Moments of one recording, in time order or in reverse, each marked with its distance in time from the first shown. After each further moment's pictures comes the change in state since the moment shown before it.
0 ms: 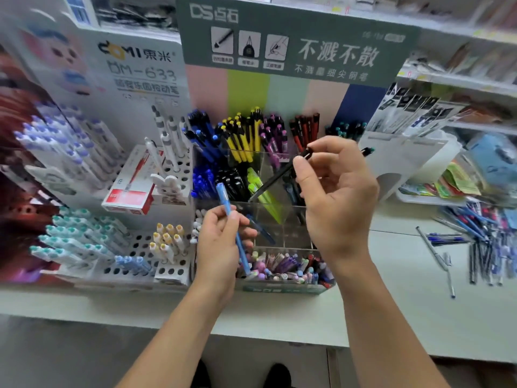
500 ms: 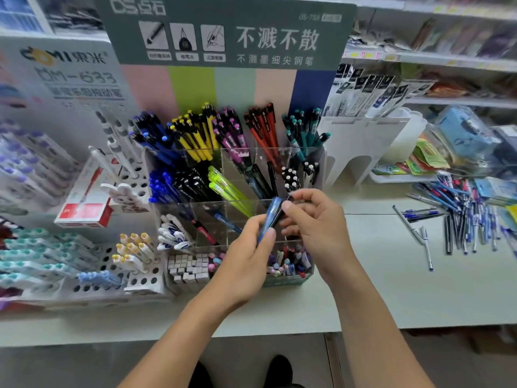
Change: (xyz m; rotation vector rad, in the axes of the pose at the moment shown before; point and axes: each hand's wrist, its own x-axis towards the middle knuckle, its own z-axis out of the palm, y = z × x) left_hand -0.017 -0.033 0.046 0.663 -0.512 0.130; right_hand -0.036 0.059 -0.052 0.244 -0.102 0.741
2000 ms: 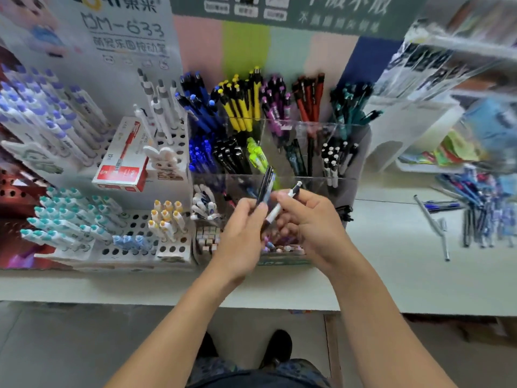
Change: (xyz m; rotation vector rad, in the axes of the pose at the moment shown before) left_hand -0.025 -0.008 -0.045 -0.303 0.151 -0.231; right_hand -0.021 0.021 0.055 0.116 -0.204 0.222
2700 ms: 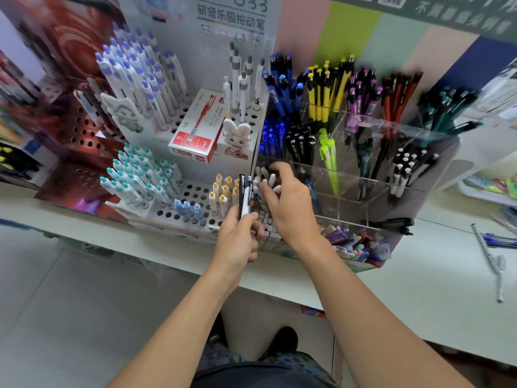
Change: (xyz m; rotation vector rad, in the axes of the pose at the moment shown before) left_hand -0.007 -0.059 -0.074 -0.410 0.274 -0.119; right_hand 0.060 0.076 0.097 -0.953 -0.040 -0.531
